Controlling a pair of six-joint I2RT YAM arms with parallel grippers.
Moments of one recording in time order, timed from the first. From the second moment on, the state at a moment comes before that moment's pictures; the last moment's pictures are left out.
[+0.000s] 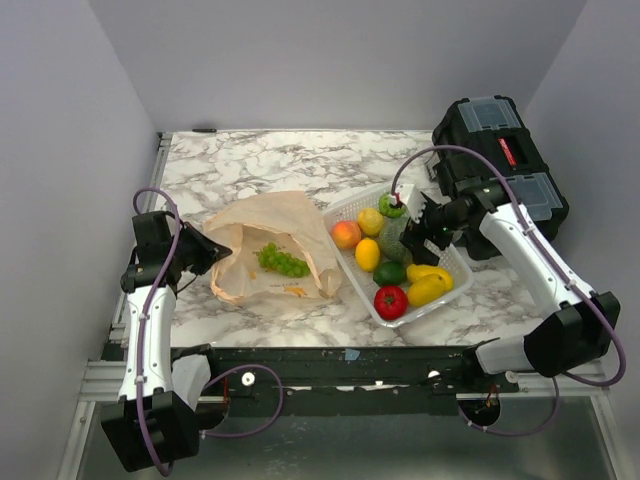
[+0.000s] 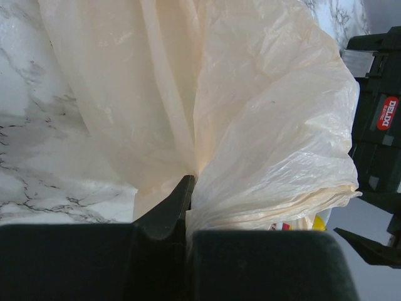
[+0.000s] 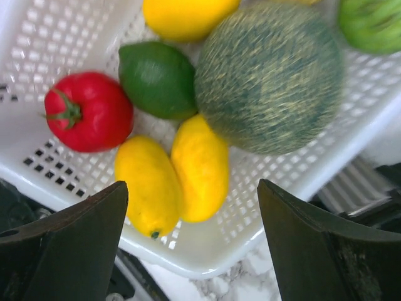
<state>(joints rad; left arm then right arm) 0.22 0.90 0.76 -0.63 0.51 -0.69 0.33 1.39 1.34 -1.12 -0.34 -0.75</state>
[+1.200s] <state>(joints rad) 0.22 0.89 0.74 -0.63 0.51 -0.68 0.34 1.42 1.54 -1.16 -0.48 -0.70</state>
